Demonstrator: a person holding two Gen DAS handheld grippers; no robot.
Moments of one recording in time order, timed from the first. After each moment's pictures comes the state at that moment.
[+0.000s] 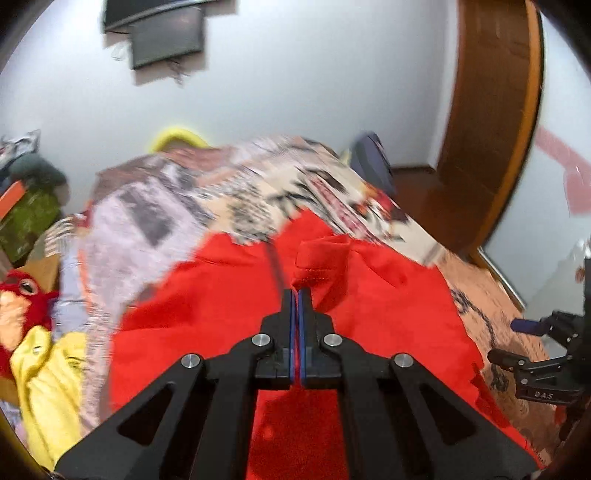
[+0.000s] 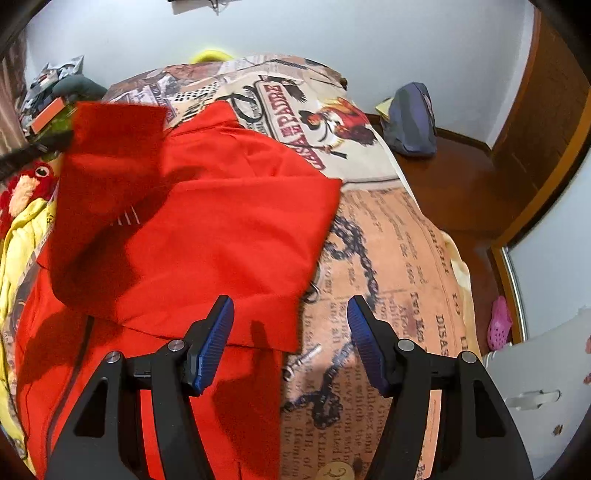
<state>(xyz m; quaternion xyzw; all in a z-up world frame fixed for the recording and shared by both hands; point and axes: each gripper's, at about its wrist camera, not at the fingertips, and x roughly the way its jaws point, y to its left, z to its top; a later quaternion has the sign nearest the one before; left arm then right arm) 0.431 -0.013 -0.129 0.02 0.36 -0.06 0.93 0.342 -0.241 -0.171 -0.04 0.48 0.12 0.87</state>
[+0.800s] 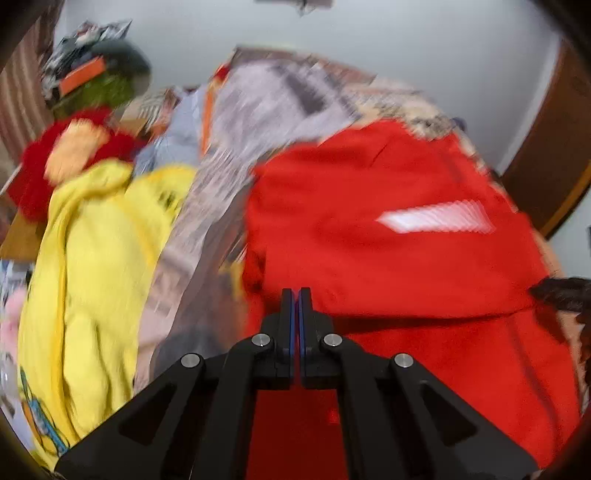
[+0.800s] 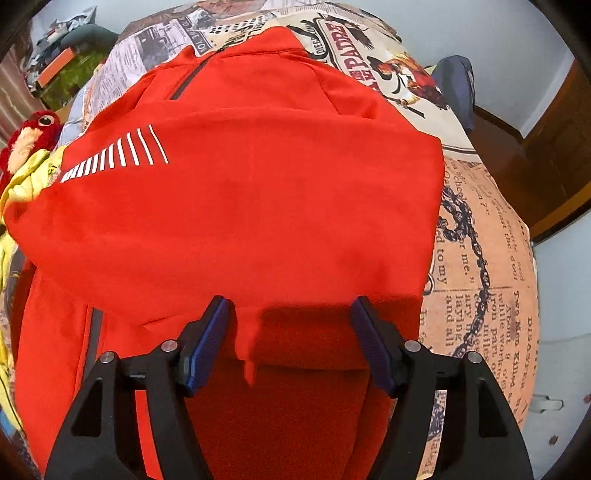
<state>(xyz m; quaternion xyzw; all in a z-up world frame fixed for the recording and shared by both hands) 0.300 0.171 -0.241 -0.10 0.47 0.07 0.88 0.354 -0.167 -0.222 -0.08 0.57 0.14 0.81</state>
